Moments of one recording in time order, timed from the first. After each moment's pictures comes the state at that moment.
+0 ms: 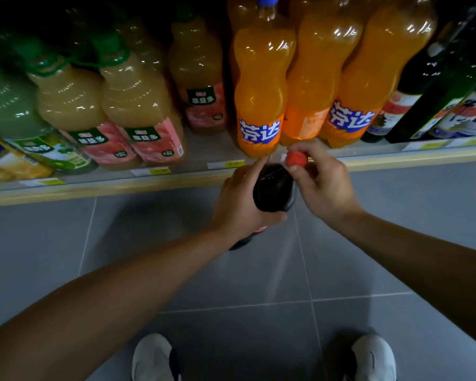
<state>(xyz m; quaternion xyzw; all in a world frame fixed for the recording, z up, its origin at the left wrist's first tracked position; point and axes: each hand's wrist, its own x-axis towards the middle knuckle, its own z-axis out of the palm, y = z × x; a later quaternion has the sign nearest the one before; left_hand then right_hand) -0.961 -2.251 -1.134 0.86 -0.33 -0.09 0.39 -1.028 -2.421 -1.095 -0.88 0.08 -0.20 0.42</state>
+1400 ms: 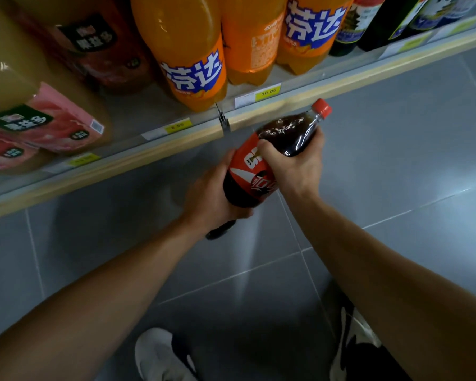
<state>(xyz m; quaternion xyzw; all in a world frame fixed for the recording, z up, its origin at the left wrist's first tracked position) -0.960 -2.261 -1.218 0.84 -0.33 -0.29 0.32 -1.039 -2.407 -1.181 -0.60 0.50 -0.20 0.59</state>
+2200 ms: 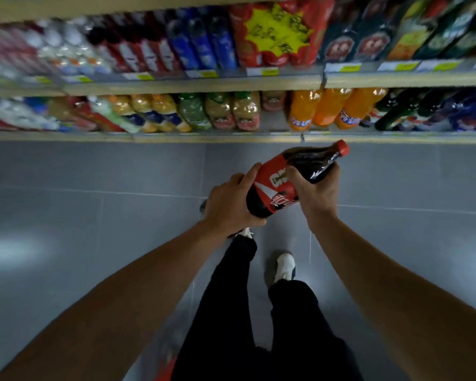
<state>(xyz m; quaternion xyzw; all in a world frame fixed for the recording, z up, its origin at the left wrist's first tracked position) -1.110 -2.048 -0.626 0.92 -0.22 -0.26 0.18 -1.155 -2.227 -0.630 -0.64 0.43 -0.03 0.64</state>
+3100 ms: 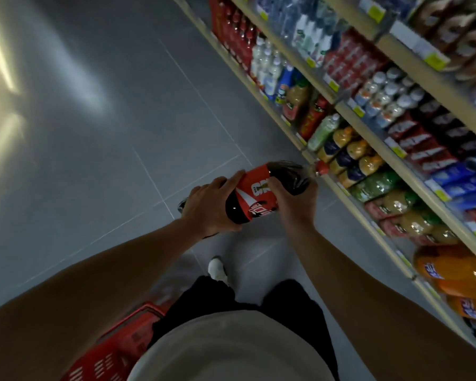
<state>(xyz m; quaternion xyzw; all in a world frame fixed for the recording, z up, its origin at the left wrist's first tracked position) -1.289 -1.514 -0.484 0.96 0.15 -0.09 0.23 -1.185 -1.672 -0.475 -0.76 0.10 0.21 0.61</state>
